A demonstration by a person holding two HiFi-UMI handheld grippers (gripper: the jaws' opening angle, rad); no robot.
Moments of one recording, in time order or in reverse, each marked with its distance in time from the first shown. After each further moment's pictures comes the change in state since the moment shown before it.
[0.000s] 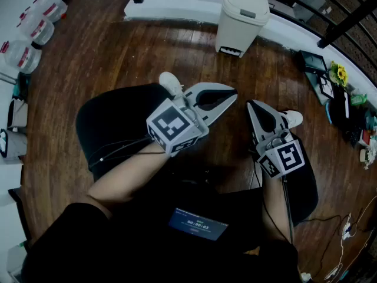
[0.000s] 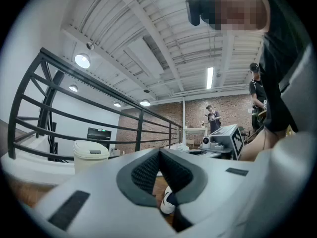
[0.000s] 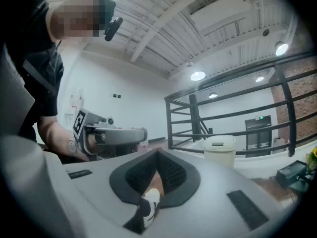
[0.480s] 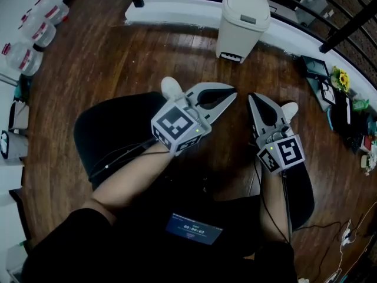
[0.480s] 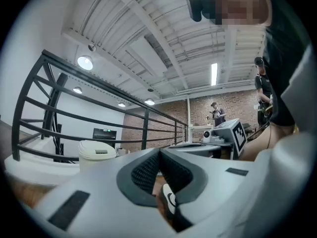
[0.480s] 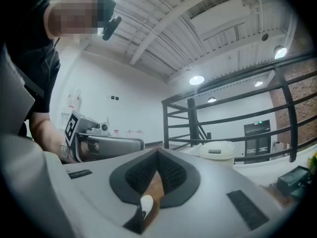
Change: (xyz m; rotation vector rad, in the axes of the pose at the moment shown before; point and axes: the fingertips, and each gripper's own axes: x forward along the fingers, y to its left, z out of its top) left arm 0.024 0.032 -0.012 0.010 0.017 0.059; right arm 0.029 -0.036 0.010 -0.018 -0.046 -0.013
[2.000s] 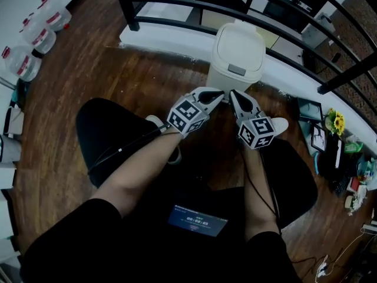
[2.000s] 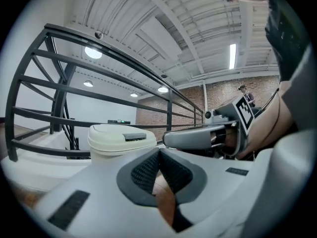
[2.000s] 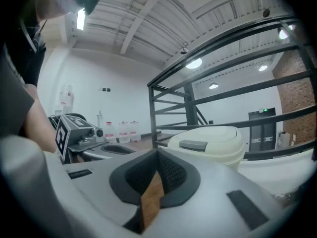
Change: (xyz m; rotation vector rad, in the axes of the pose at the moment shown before) left arm 0.206 0.254 -0.087 -0.006 0.134 0.144; right arm 0.208 -0.252 -0.067 0.055 0.117 0.053
